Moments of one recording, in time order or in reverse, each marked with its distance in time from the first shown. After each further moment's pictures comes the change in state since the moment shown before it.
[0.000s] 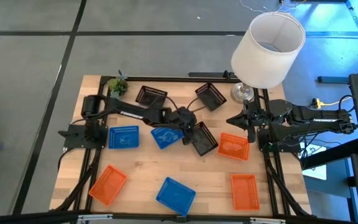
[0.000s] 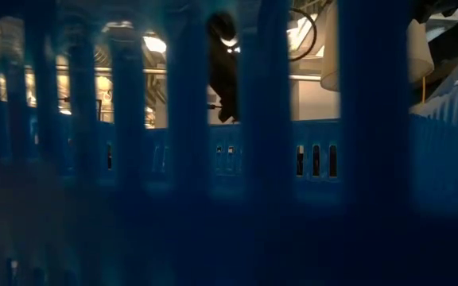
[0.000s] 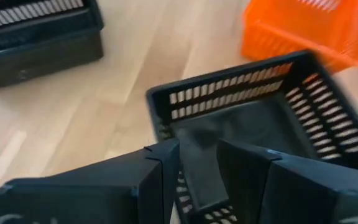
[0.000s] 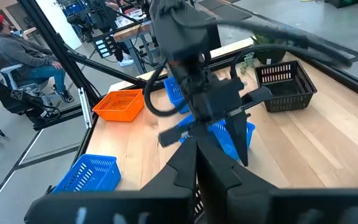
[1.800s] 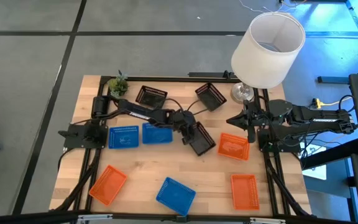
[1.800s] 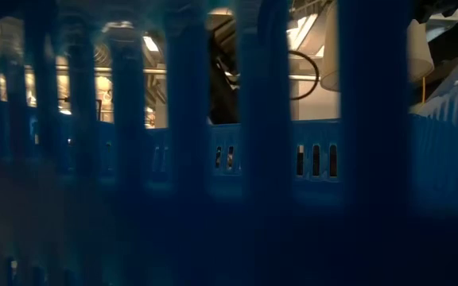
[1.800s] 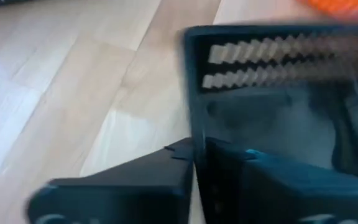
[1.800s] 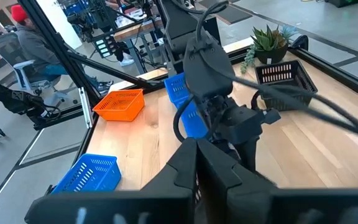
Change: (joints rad) left arm 0.038 0.115 0.012 -0.021 0.035 -0.069; right arm 0.000 0.000 0.000 0.000 -0.002 0.001
